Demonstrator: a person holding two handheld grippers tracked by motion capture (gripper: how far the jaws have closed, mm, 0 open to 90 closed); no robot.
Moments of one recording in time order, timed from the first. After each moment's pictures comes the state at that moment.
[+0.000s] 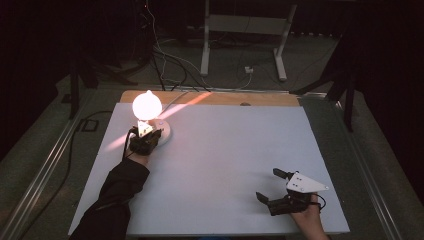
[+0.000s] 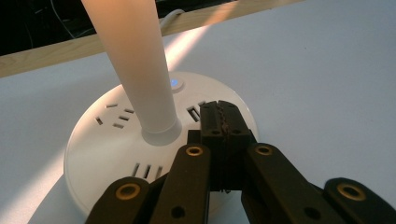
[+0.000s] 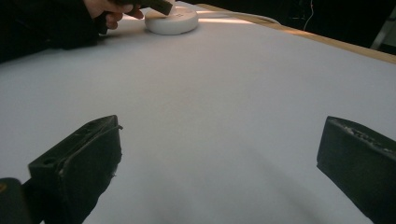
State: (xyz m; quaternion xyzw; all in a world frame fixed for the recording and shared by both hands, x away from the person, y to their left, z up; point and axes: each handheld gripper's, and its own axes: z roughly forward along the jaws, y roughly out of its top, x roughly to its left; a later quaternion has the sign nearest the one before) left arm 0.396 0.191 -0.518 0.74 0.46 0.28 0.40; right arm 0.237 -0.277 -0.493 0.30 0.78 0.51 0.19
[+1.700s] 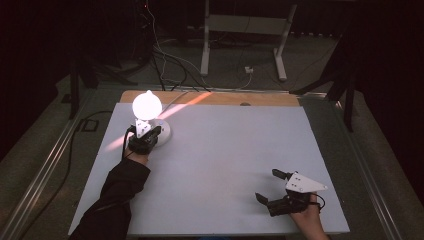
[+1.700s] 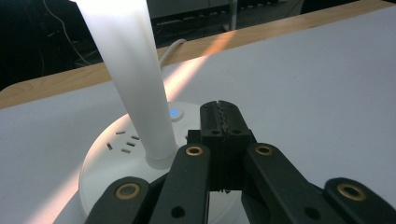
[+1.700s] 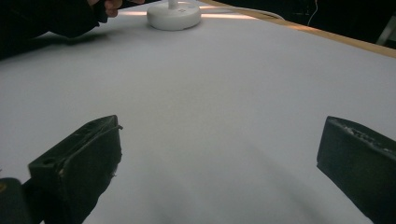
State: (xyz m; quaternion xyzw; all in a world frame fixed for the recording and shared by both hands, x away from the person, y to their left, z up) left arm 0.387 0.189 -0.502 0.72 0.46 0.31 0.42; right arm 0.238 -0.276 -0.494 0.29 0.79 0.51 0.18
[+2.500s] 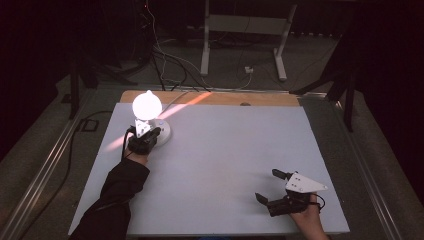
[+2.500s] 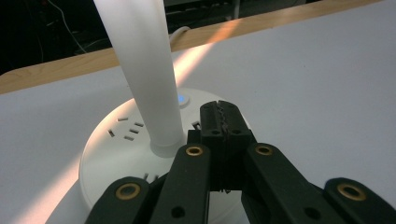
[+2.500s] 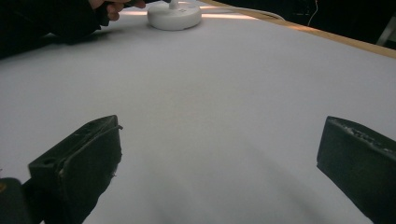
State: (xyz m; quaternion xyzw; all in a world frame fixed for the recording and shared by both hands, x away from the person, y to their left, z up) left arm 0.392 0.192 -0.511 0.73 0.46 0.30 0.41; right arm 0.238 -0.276 -0.494 0.29 0.79 0.51 0.18
